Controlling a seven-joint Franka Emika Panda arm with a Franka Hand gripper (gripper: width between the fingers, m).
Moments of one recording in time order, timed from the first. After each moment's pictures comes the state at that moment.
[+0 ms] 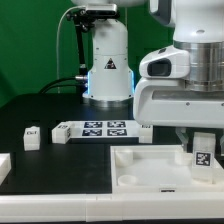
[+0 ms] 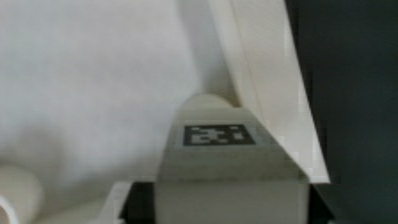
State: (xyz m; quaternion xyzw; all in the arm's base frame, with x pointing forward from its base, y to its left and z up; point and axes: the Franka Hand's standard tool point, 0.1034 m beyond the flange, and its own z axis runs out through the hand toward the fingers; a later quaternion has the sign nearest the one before) arm 0.618 0.120 0.074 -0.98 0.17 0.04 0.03
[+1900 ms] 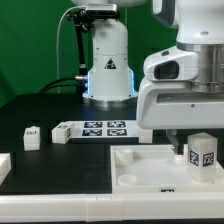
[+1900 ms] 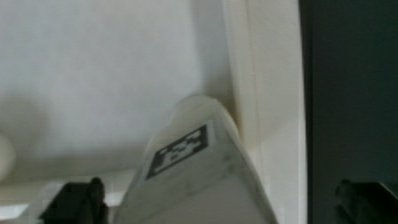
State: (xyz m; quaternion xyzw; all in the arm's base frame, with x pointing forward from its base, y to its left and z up) arm 0.616 0.124 0.071 -1.00 0.03 0.03 0.03
